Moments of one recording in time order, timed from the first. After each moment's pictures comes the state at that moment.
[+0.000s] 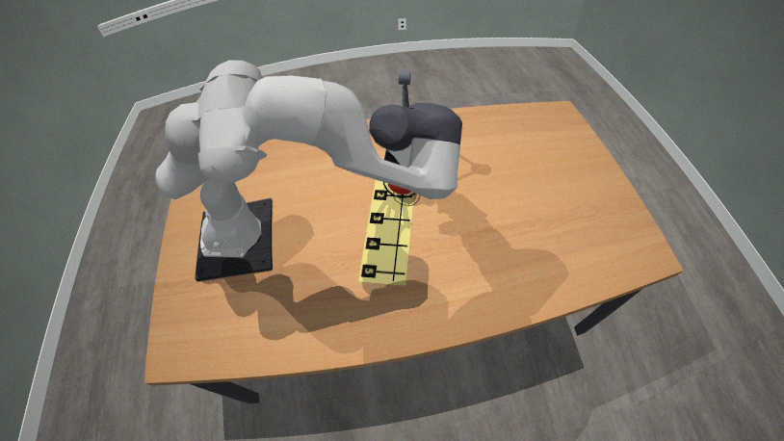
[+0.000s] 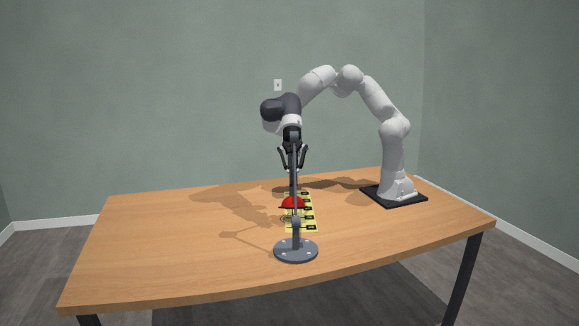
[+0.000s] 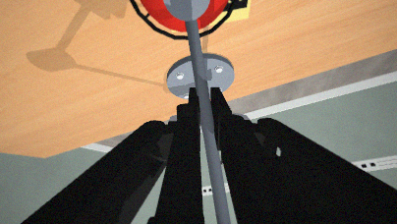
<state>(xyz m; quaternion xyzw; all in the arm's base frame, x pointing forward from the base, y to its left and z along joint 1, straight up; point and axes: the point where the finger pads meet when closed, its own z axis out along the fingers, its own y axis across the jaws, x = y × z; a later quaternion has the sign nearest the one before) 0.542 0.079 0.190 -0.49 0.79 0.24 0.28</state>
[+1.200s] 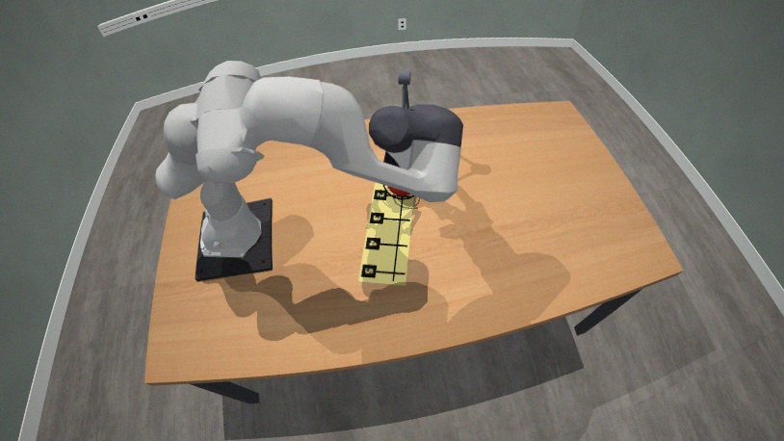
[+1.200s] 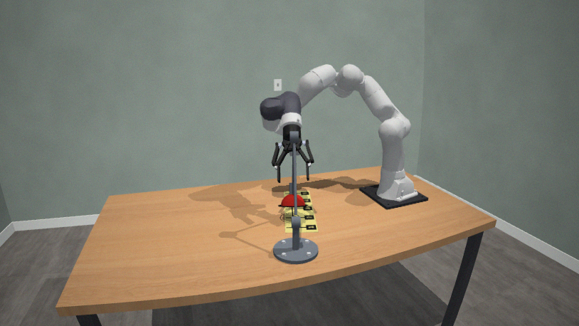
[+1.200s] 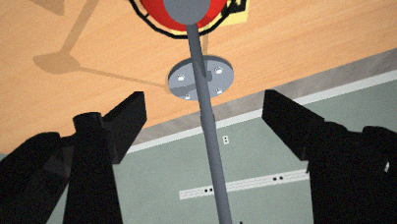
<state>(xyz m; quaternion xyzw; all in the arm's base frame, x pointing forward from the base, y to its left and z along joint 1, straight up) 0.540 0.070 0.194 -0.49 0.79 0.24 0.28</state>
